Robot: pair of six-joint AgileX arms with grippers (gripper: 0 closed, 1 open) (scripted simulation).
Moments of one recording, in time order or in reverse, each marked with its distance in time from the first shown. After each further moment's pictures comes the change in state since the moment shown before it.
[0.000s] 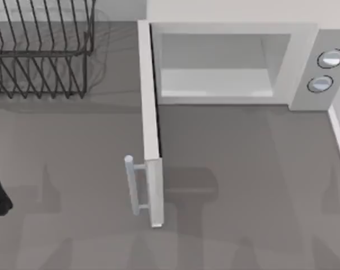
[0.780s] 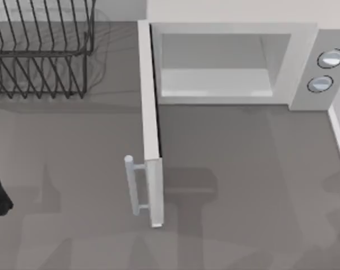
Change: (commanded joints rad) left arm 0.000 0.000 0.000 0.000 0.000 0.000; right arm -0.019 0.684 0.397 -0.542 -0.004 -0.554
